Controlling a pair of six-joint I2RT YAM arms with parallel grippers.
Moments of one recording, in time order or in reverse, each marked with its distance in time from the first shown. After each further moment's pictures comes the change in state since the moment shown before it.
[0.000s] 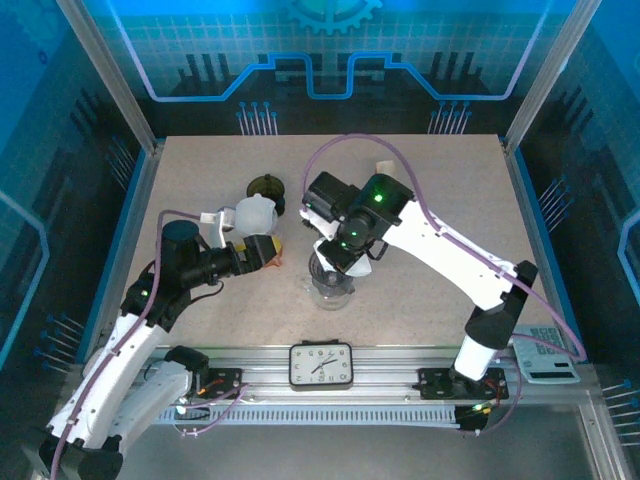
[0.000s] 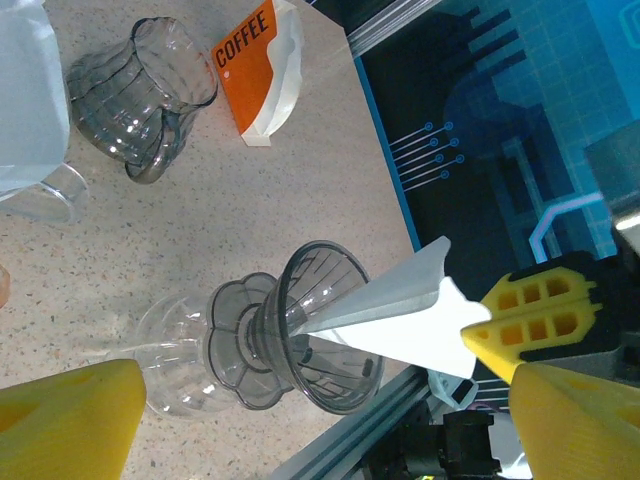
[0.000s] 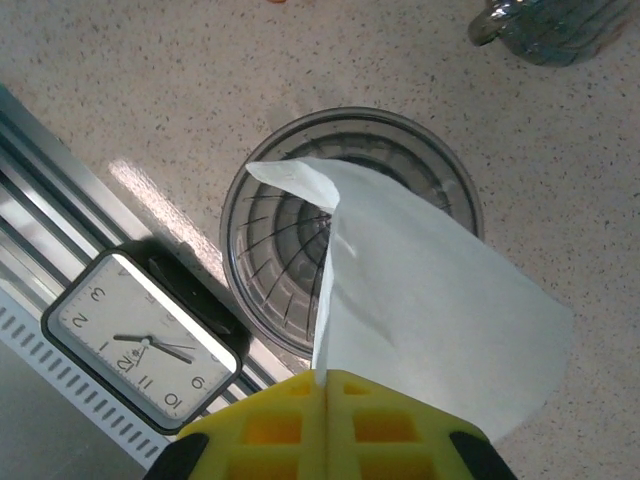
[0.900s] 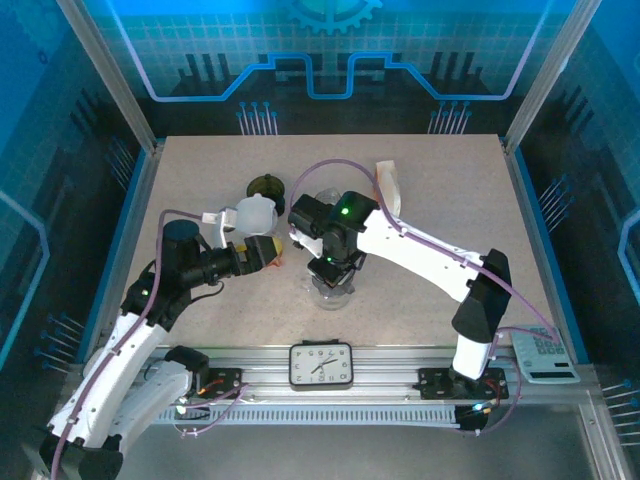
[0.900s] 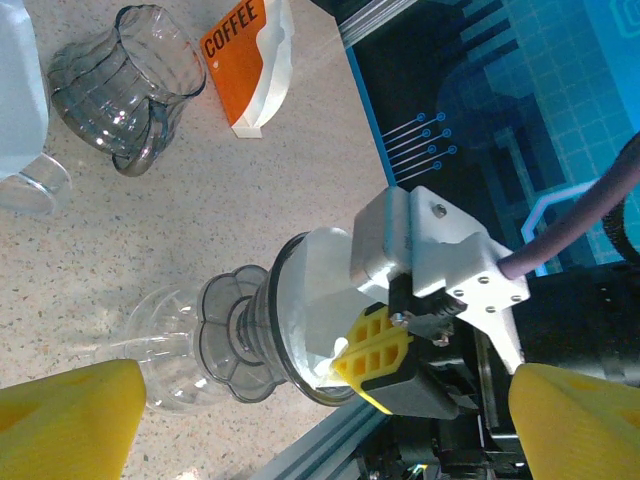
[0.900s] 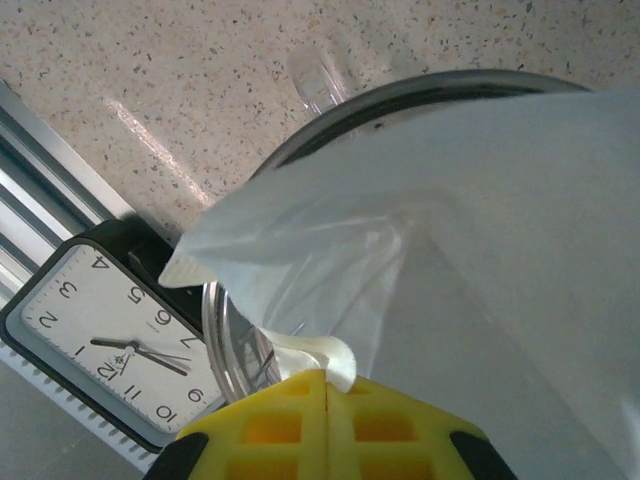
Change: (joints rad) left arm 0.000 0.005 0.000 0.001 0.026 0.002; right arm -0.001 0.061 -0.204 0.138 -0.064 -0.007
